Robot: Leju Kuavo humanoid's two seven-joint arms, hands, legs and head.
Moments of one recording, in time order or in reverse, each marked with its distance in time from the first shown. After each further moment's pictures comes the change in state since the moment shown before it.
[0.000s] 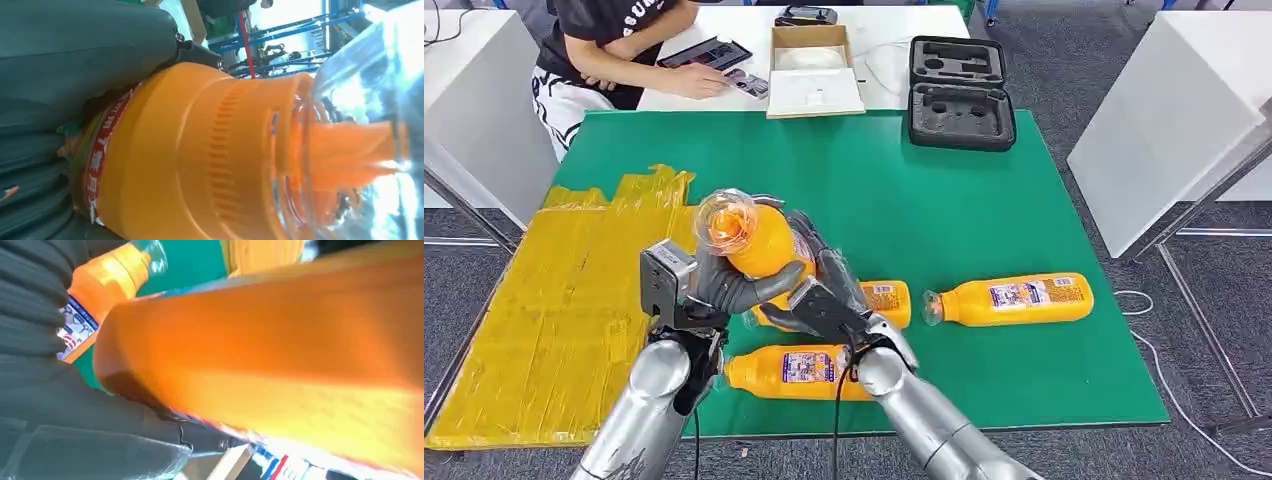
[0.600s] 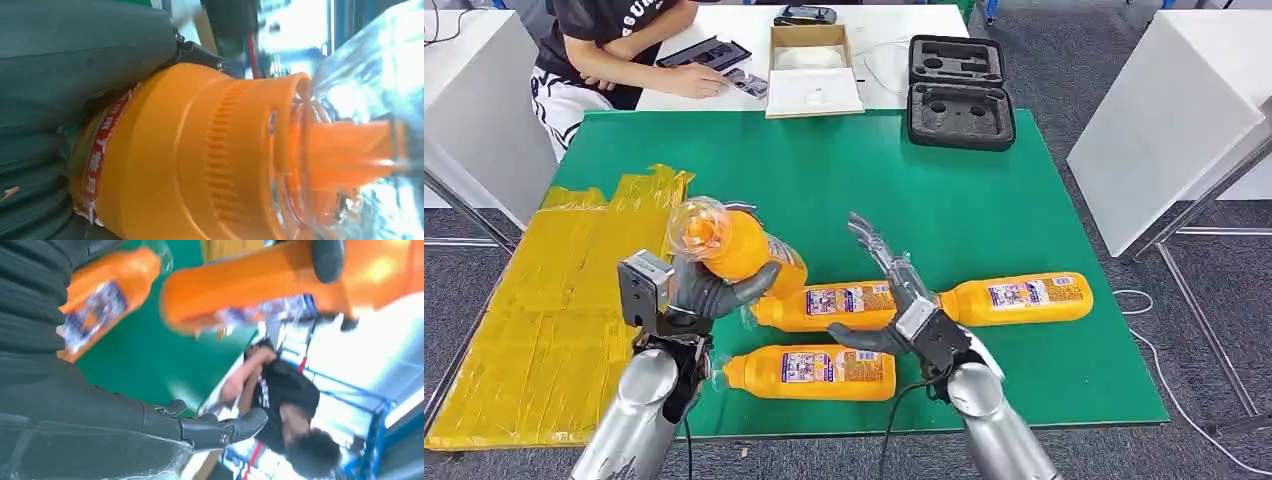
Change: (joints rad) left arm 0.040 0.016 0.064 -0.004 -0.064 0.132 -0.039; right arm 0.247 -0.155 -0.242 -0.481 -0.069 0.323 -0.021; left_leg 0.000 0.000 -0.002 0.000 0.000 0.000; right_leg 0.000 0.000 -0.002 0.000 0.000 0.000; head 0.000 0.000
